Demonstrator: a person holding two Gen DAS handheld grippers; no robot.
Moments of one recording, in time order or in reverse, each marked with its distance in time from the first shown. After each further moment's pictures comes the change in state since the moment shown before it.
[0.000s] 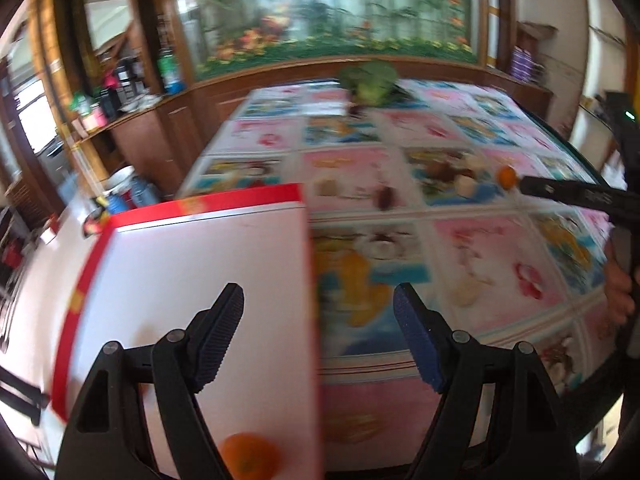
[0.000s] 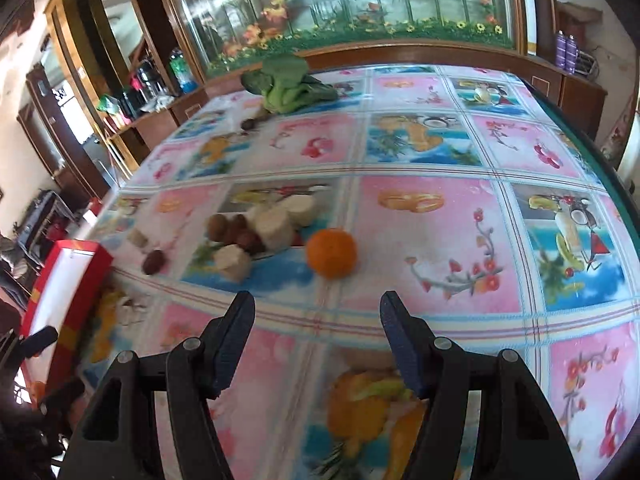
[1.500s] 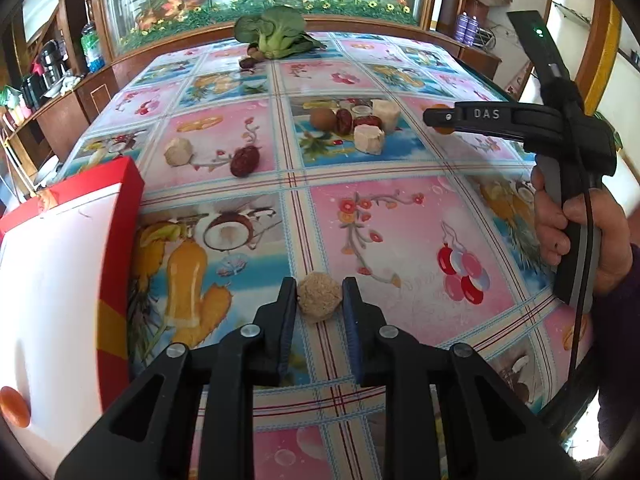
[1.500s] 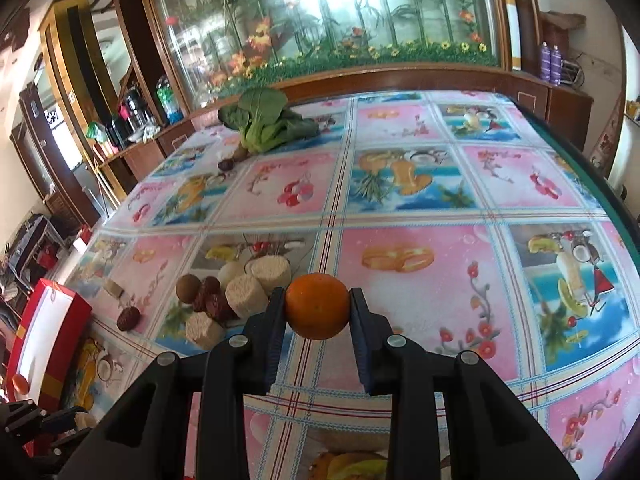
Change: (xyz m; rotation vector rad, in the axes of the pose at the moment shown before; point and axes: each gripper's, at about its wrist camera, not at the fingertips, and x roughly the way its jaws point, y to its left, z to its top) left arm 0.057 -0.067 0.004 0.040 0.120 -0.214; right arm 0.008 -0.022 0.025 0.045 -0.149 -0.021
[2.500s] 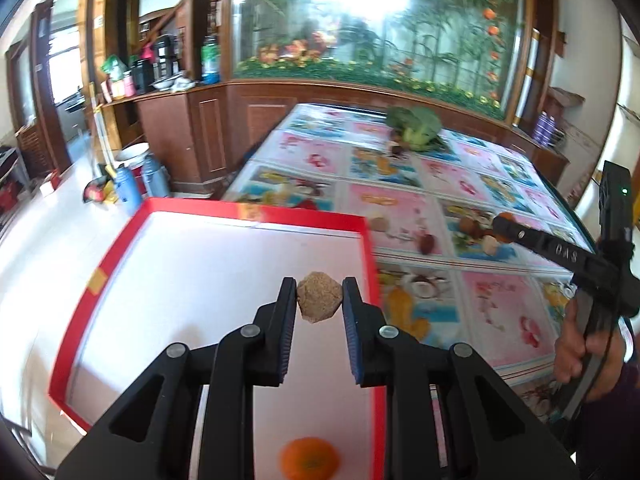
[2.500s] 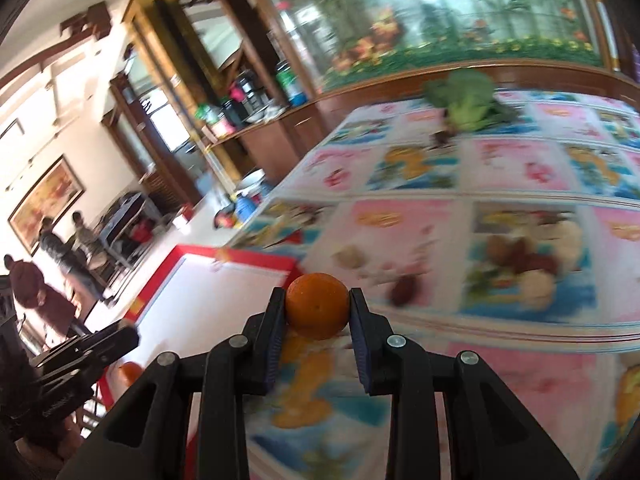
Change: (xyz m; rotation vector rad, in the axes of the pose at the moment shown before) left arm -0.105 0.130 -0.025 -0.273 -0.235 0.208; right arm 0.004 0.203 -0.037 -0.116 0.086 0.414
